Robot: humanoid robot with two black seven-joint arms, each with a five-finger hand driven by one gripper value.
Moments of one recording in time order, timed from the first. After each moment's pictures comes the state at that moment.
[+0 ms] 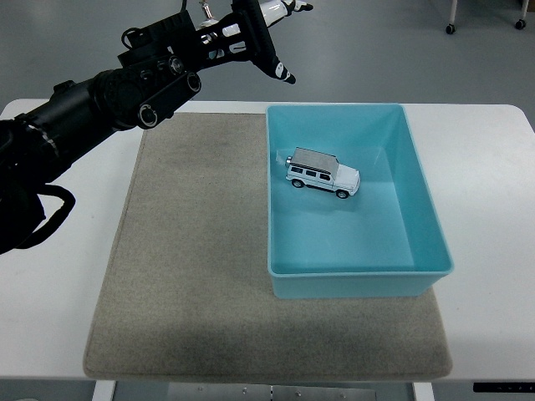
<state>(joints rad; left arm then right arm) -1.37 0.04 -0.14 -0.36 0.95 -0.02 -0.24 0.03 0.00 -0.02 0.14 -0.03 0.18 0.06</state>
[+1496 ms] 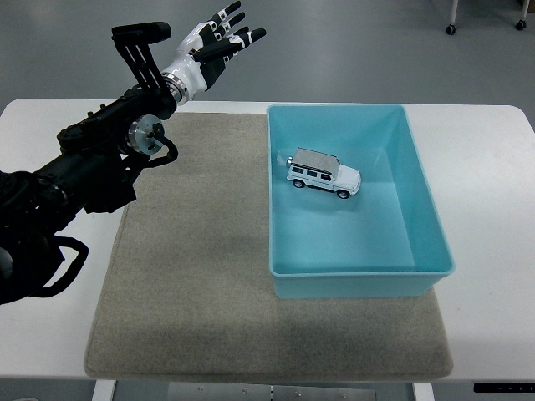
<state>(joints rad) -1.17 0.00 -0.33 -0.22 -0.09 -0.31 -0.31 0.03 0.00 -0.02 0.14 -0.03 0.18 0.06</state>
